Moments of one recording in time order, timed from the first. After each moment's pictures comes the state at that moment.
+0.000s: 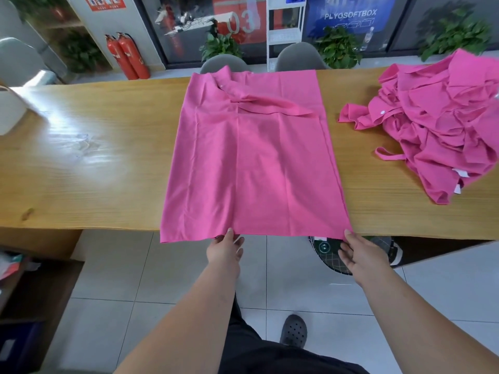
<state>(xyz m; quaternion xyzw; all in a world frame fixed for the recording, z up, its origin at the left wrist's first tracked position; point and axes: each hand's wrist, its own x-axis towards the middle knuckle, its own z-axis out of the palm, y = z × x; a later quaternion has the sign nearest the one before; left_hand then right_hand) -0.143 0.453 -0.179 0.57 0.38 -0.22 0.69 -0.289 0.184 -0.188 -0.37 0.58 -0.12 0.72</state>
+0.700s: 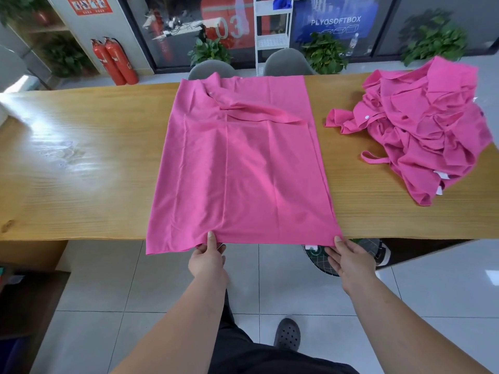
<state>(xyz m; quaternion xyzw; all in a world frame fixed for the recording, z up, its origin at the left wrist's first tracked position) -0.143 0.459 -0.190 0.60 0.41 -0.11 0.67 -0.298 0.195 -0.188 -0.39 0.56 -0.14 0.71</state>
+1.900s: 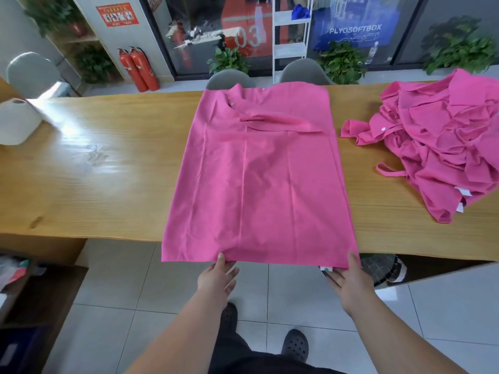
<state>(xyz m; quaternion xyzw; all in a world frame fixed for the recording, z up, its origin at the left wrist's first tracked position) -0.162 0.486 -0.190 0.60 0.39 -0.28 0.64 -0.295 0.206 -0.195 -0.32 0.58 -0.07 0.75</state>
